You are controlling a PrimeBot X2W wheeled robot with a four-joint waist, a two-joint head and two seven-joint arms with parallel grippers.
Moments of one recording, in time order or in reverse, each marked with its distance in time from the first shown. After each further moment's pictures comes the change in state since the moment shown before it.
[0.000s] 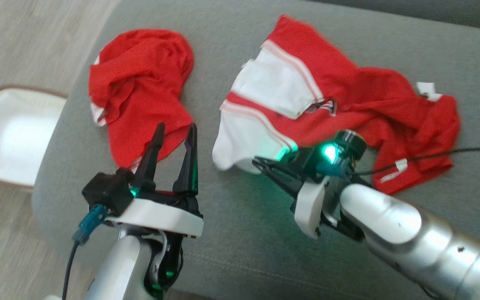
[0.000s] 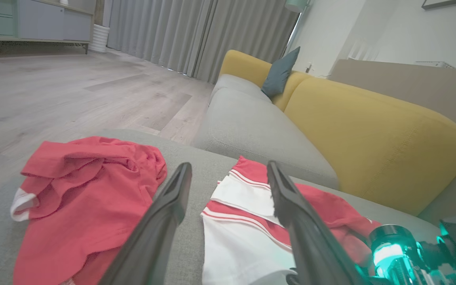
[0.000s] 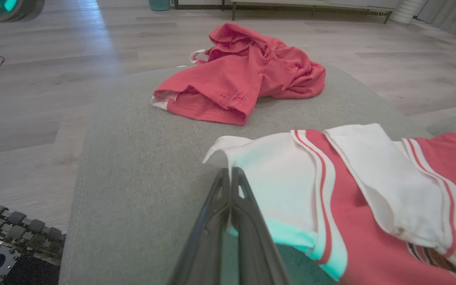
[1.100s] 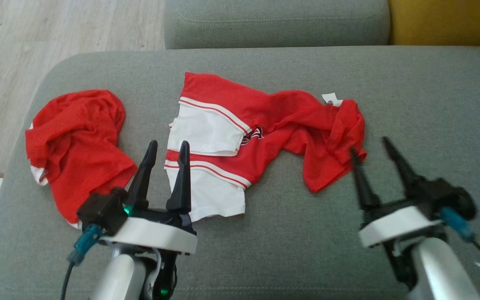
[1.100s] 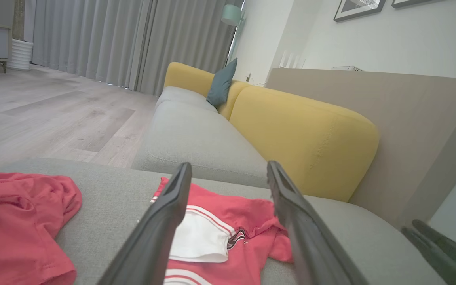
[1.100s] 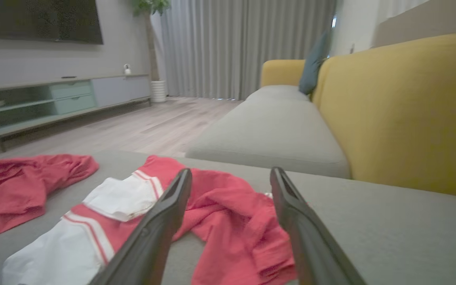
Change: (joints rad) left arm 0.085 0.001 0.036 -0.039 0.039 -0.007 0.000; right arm 0.647 0.236 -1.095 -0.370 -0.494 0.000 -0.043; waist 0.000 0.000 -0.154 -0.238
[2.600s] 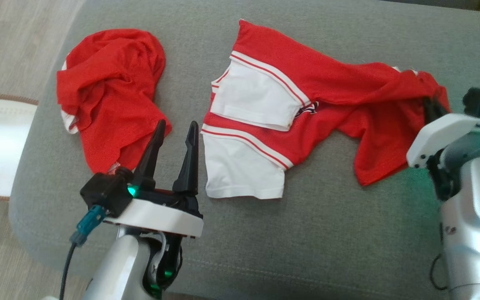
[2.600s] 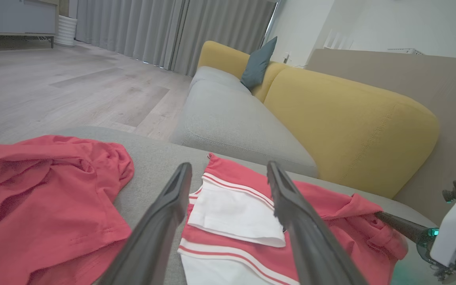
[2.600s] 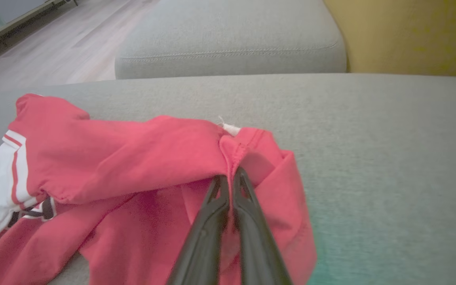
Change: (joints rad) left arm -0.081 0.001 -0.032 0.014 -0.018 -0.013 0.000; right arm -0.411 0.001 -0.375 0.389 -0.068 0.000 0.359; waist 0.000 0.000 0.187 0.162
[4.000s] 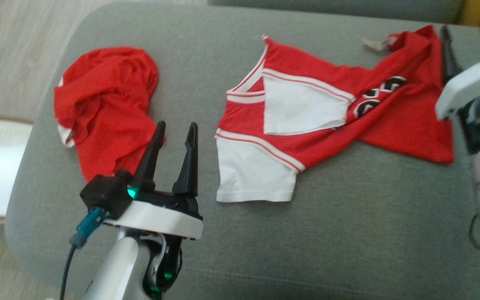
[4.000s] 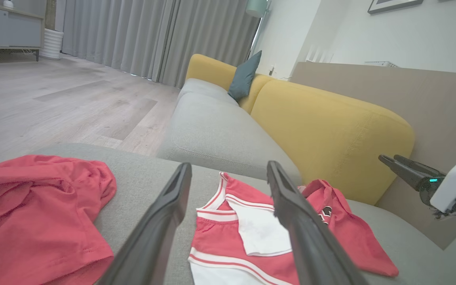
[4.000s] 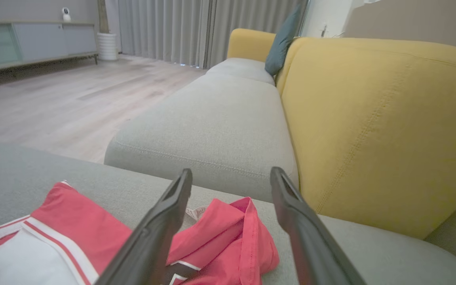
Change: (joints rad) left arm 0.006 -0.001 0.002 -0.003 -0.002 0.000 0.000; right arm -0.249 -0.194 0.210 0.221 -0.014 0.000 -0.267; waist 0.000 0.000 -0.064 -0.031
